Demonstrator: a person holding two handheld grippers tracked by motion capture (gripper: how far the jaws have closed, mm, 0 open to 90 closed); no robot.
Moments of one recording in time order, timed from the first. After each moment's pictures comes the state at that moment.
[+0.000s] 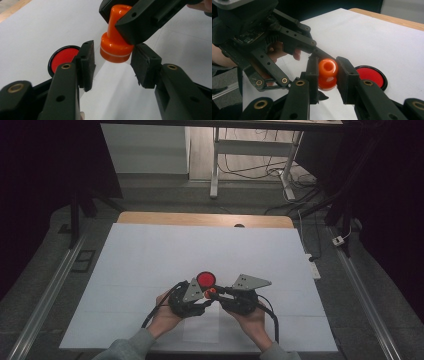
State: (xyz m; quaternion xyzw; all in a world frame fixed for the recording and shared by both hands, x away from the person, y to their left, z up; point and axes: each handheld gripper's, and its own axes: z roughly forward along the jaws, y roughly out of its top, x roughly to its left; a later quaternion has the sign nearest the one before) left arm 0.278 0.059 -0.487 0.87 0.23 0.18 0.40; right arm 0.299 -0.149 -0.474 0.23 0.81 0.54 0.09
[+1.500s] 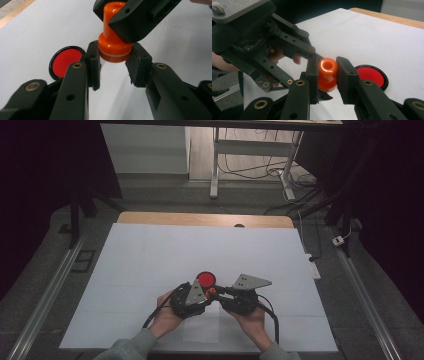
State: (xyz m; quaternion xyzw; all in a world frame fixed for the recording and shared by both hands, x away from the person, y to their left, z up) left arm 0.276 0.054 -0.490 0.87 0.22 0.20 0.39; right arm 0.299 -0.149 -0.475 0.23 0.80 0.54 0.08
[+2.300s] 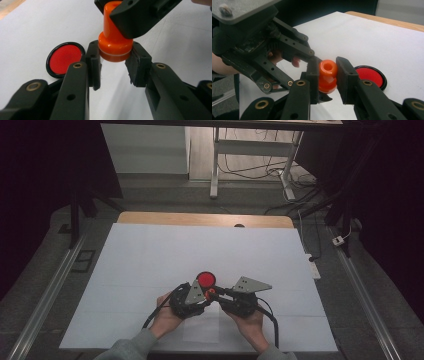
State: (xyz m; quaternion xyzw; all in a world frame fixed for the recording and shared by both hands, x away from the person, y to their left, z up) left arm 0.278 0.056 -0.494 0.88 0.22 0.19 0.39; right arm 0.294 -0.149 -0.481 0.24 0.79 0.55 0.10
